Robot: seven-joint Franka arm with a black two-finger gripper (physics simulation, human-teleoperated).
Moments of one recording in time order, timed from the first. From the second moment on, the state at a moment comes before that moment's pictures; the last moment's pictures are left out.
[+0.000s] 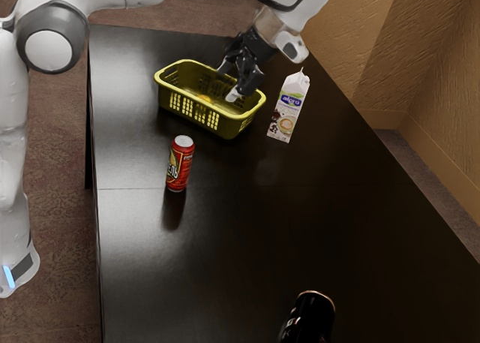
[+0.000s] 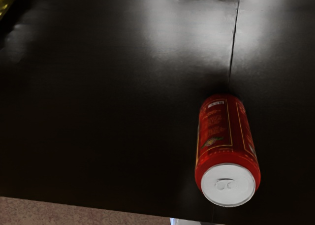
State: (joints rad) arm -0.01 0.10 0.01 -1.33 0.17 1.04 0.02
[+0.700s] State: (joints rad) arm 0.47 0.25 -0.03 -1.41 0.03 1.54 0.05
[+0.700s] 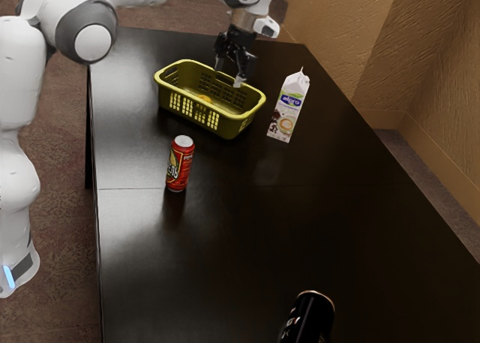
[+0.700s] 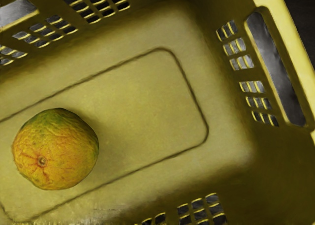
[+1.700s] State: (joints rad) arm 0.56 0.31 -0.02 -1.50 0.02 1.62 0.07
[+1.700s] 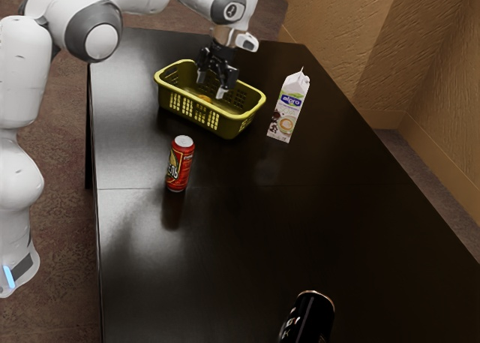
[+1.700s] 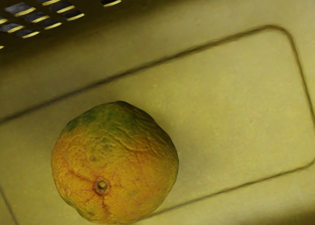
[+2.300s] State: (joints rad) arm 0.60 0.37 -0.02 -1.49 0.02 1.66 0.08
